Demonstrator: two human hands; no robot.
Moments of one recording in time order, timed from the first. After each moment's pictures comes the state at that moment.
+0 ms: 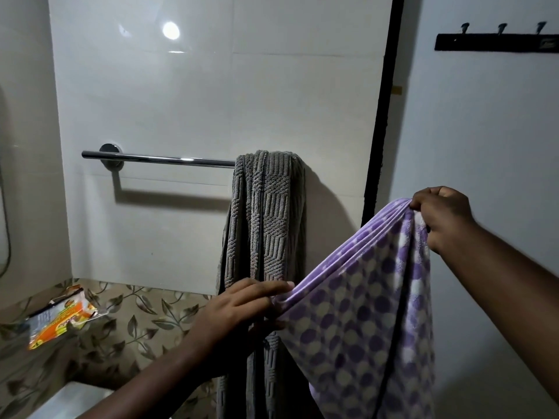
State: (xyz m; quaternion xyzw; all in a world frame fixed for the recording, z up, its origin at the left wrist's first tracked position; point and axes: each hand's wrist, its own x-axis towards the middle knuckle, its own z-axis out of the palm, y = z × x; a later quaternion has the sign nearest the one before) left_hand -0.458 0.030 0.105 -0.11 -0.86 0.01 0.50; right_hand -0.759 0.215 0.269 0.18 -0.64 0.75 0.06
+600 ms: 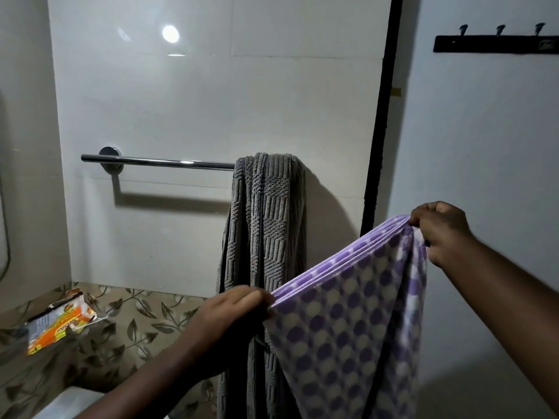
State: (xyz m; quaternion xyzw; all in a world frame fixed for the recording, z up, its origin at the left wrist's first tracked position) left_hand -0.445 0.030 0.107 -0.03 -0.88 -0.04 0.47; right_hand -0.775 0.215 0.247 0.17 -0.67 0.72 0.04
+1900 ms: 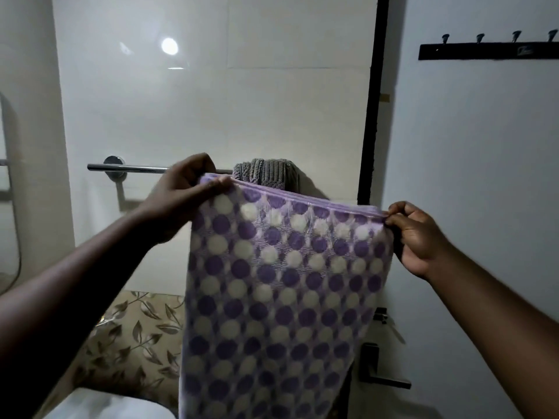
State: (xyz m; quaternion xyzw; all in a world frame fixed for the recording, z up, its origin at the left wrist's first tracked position) left_hand -0.421 -0.014 0.276 -0.01 -0.78 -0.40 0.48; right_hand -0.737 0.223 0.230 0.33 -0.53 0.77 -0.13
